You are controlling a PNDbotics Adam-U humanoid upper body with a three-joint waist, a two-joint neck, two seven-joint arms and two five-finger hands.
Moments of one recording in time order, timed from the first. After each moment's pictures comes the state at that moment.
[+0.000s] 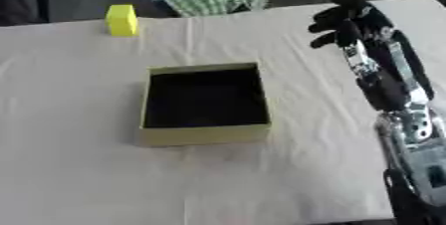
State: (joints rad) left arm -0.63 0.59 0.12 -1.98 0.25 -0.14 0.22; right arm -0.31 -0.29 -0.02 -1.85 -0.09 -0.26 0.21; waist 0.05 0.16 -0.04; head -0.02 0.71
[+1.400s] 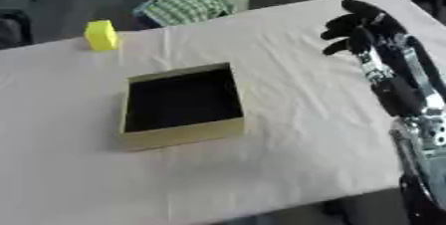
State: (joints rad) left arm -1.30 0.68 0.04 -0.37 0.01 0.03 0.31; right arm -0.31 -0.30 0.01 -1.82 -0.10 -0.25 0.24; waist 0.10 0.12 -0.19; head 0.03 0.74
